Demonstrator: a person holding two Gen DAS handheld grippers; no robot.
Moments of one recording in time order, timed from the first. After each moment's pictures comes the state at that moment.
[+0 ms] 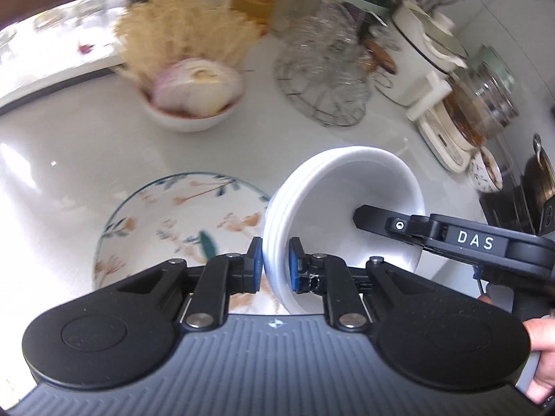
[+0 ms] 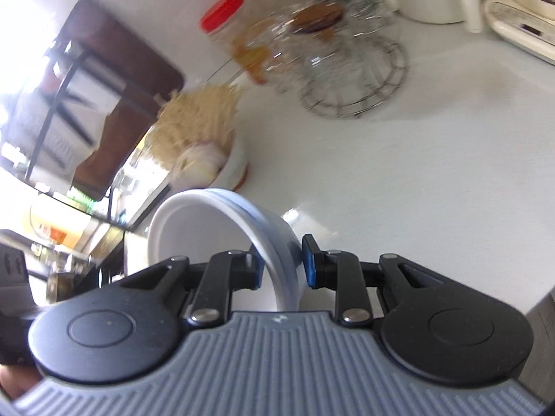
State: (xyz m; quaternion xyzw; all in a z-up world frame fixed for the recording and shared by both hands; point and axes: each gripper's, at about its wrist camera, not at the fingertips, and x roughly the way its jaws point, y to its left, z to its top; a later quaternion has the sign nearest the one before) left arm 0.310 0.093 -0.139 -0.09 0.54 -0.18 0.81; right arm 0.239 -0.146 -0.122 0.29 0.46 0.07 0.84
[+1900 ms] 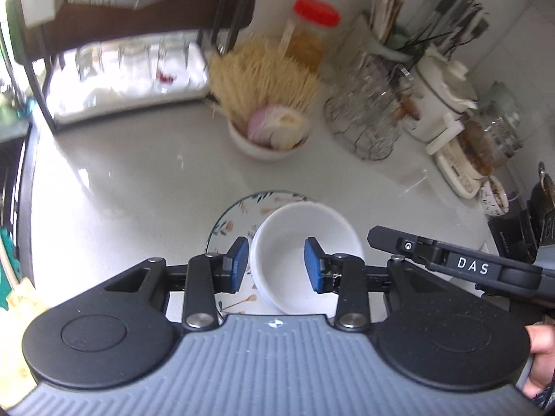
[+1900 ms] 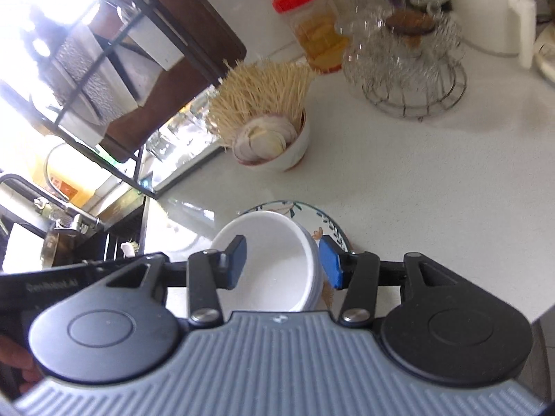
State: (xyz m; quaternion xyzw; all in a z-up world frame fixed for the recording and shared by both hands) left arm 0.271 0.172 -0.074 -0.09 0.50 -0.15 0.85; right arm 0.219 -0.085 -0.087 0.22 0.45 0.11 0.86
